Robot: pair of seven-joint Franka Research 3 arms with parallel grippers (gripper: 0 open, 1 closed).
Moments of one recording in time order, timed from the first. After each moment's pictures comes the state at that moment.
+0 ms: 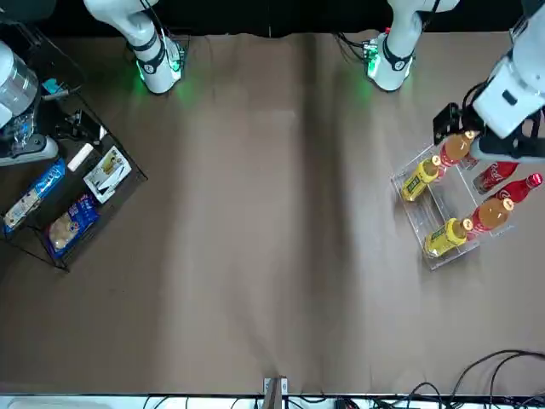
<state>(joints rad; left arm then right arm) -0.13 0.06 -0.06 -1.43 0.01 1.41 -0.10 0.29 -0.07 -0.20 -1.69 0.04 1.62 0.00</state>
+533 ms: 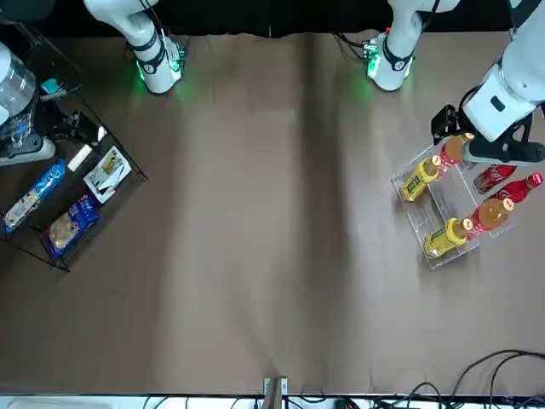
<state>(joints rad) -0.15 0.06 -0.06 -1.46 0.06 1.41 -0.06 0.29 -0.07 -0.20 -1.69 0.04 1.63 0.00</state>
